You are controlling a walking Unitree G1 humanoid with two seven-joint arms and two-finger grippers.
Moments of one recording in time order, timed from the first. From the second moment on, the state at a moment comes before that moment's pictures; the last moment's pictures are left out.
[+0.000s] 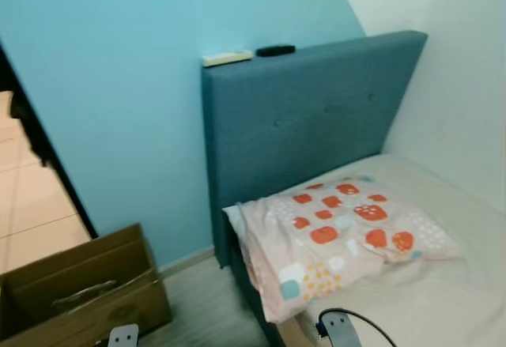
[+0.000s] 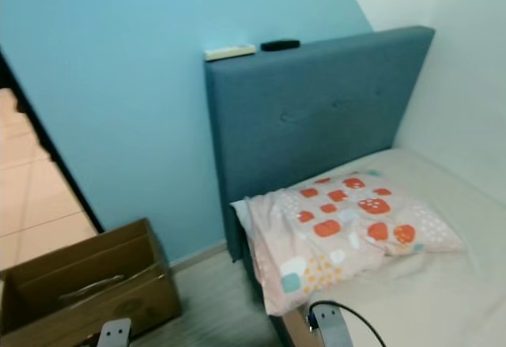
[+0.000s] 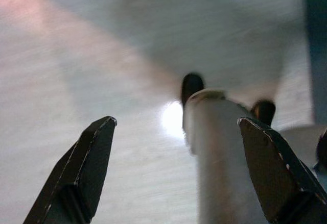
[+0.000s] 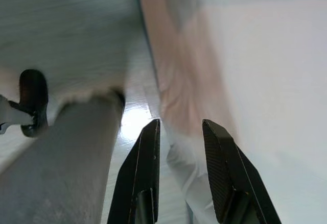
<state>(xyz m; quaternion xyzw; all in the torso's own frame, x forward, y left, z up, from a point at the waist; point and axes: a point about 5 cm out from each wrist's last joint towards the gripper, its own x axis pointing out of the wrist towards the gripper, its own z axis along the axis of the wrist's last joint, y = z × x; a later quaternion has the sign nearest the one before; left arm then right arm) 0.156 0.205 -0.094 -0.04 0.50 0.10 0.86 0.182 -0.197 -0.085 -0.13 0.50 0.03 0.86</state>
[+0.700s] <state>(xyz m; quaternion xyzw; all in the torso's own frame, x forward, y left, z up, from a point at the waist) 0.152 0.199 -0.097 -0.04 0.51 0.09 0.85 0.168 -0.212 -0.089 -0.13 0.52 0.00 0.84</state>
